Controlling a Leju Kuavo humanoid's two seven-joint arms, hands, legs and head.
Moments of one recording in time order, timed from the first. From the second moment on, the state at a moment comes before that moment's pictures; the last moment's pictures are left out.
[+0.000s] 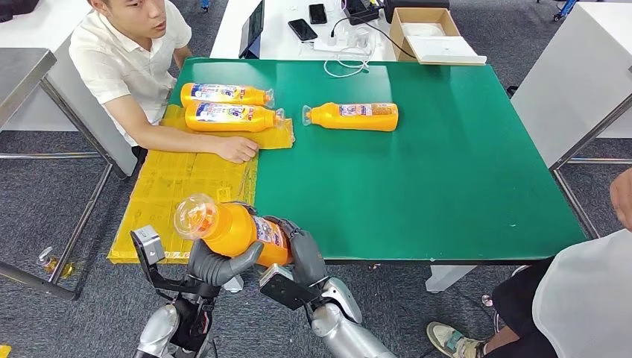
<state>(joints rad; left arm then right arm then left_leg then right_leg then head) -0.02 -0.14 -0.48 -1.51 0.52 -0.18 -0.27 -0.33 0.30 0.47 -0.60 0.37 -0.26 -0.62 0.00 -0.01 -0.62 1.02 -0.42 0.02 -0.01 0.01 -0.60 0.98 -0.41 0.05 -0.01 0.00</state>
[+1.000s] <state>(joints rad) -0.09 -0.11 -0.50 -1.52 0.28 -0.04 -0.38 -0.25 0.18 0.77 -0.89 0.20 -0.35 -0.69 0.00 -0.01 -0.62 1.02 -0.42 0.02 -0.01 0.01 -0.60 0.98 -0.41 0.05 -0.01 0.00</state>
